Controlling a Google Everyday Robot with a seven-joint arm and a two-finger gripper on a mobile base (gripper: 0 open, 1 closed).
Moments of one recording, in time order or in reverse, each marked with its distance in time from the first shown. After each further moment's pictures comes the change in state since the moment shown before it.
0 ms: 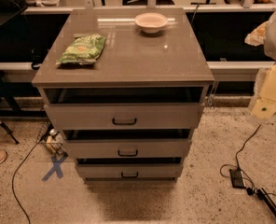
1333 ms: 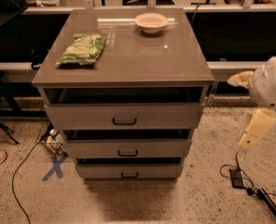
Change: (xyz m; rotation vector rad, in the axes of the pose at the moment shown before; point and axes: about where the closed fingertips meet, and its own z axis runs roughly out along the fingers) arm 0.029 0.013 0.100 -0.111 -0.191 -0.023
